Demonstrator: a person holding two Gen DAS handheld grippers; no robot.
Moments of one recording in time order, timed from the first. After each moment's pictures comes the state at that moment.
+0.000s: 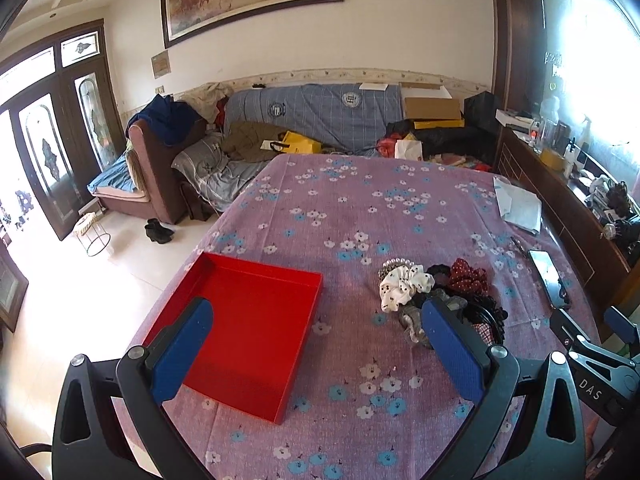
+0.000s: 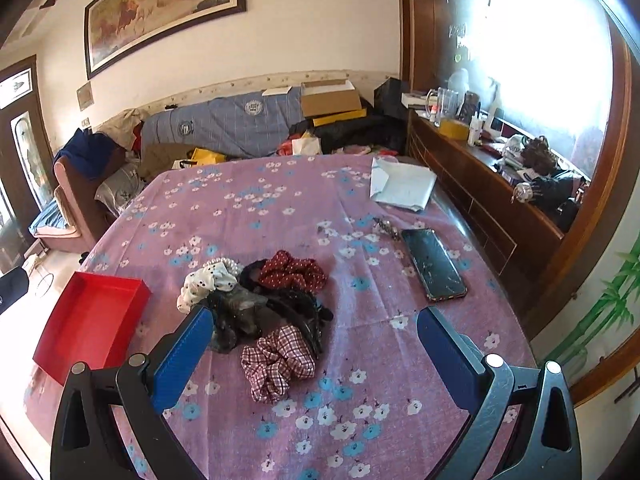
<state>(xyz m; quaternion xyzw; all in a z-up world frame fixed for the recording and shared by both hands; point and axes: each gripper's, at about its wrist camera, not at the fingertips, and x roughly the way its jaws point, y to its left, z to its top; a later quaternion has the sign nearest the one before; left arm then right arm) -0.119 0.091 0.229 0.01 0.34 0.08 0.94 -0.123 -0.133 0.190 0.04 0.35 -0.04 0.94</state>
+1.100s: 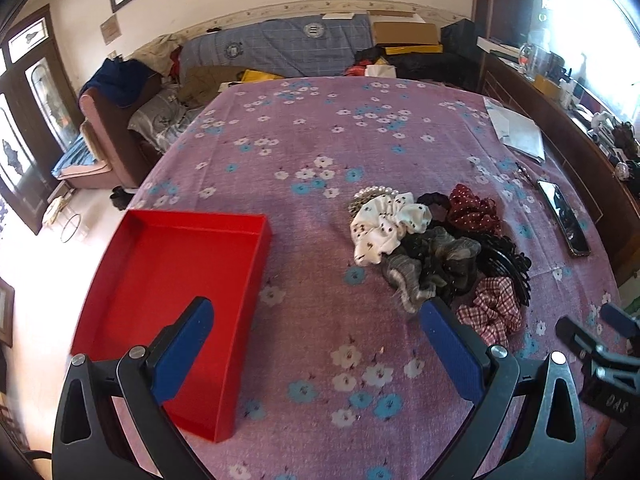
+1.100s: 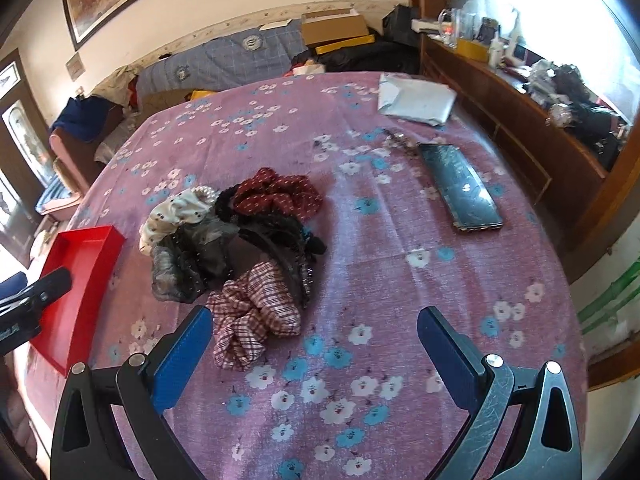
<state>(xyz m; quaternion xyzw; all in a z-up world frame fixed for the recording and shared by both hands) -0.028 0.066 0.125 0.03 0.45 0.01 0.89 -0.084 -0.160 0.109 0.08 0.46 0.01 0.88</state>
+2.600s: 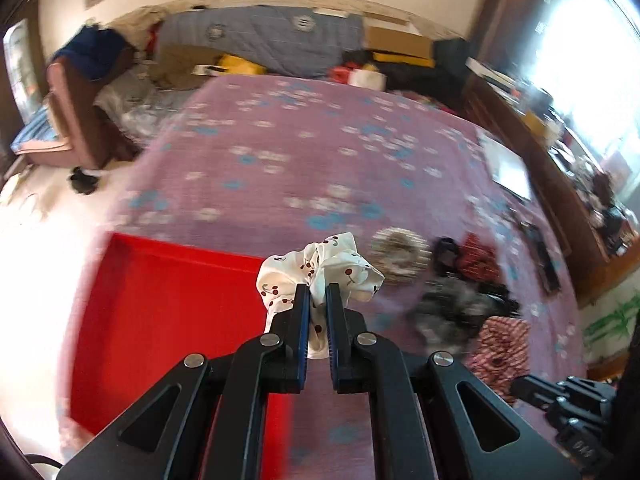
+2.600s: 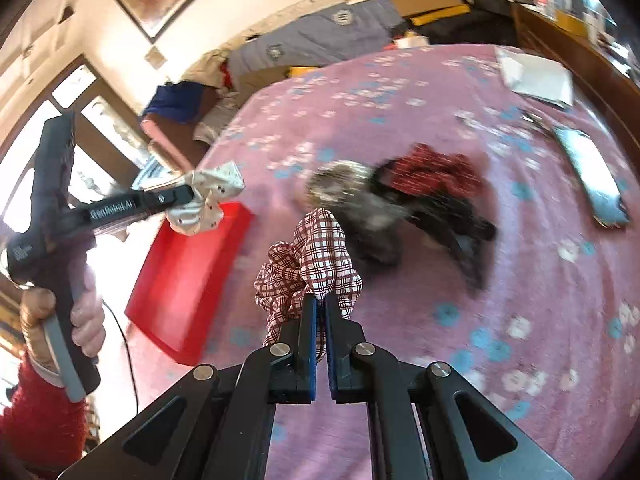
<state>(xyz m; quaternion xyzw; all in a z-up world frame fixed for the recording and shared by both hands) 0.033 0.176 0.147 -0.05 0.47 -0.04 0.88 -0.064 -0.073 0.127 0.15 0.48 0.21 0.84</state>
